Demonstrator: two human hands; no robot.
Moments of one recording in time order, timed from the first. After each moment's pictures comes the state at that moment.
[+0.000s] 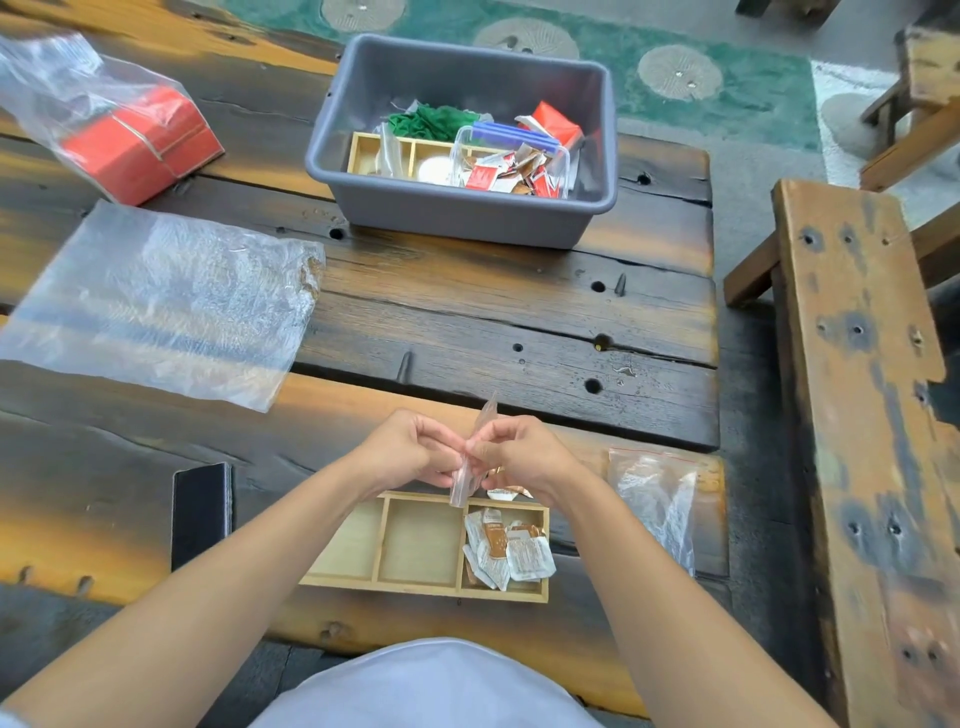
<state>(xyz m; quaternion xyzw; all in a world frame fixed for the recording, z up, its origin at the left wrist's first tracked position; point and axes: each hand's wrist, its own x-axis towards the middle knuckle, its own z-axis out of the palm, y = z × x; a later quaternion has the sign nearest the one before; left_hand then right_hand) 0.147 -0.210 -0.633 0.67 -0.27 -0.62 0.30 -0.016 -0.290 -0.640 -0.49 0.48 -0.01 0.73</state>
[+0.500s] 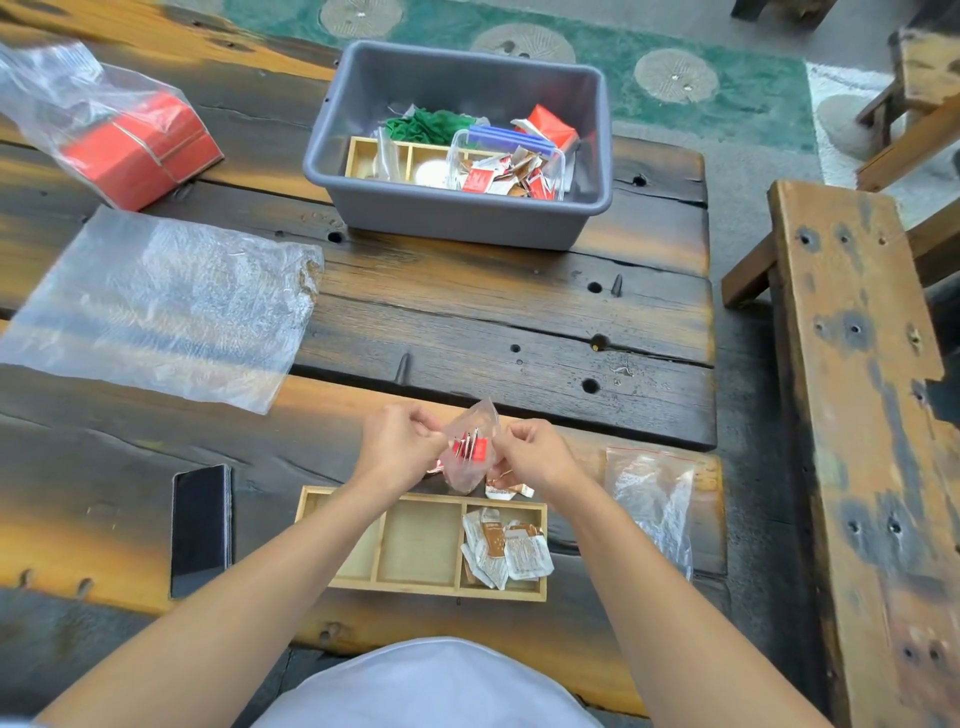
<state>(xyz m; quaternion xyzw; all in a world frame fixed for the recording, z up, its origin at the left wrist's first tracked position) 0.128 -0.213 -0.633 0.86 -0.31 -0.32 0.26 -0.027 -0.287 -0.654 -0.53 0.56 -0.02 0.64</state>
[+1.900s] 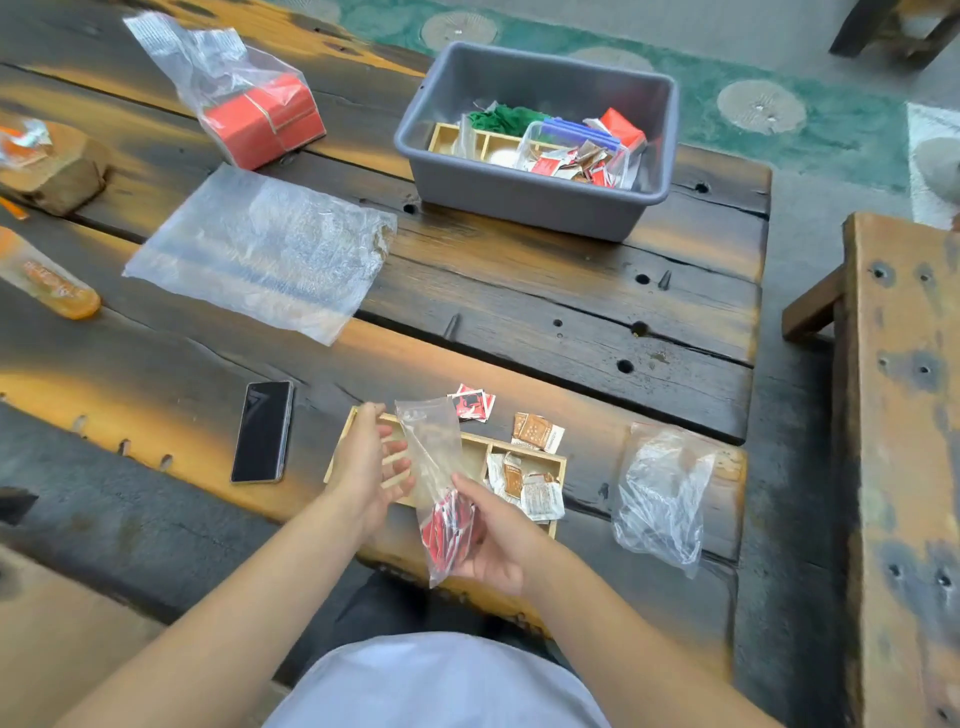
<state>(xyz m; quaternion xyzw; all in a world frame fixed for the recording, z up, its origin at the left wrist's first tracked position) 0.094 -0.085 -0.606 0.70 0.15 -0.46 0.53 -0.058 -0.137 -0.650 -0.22 0.46 0.09 0.86</state>
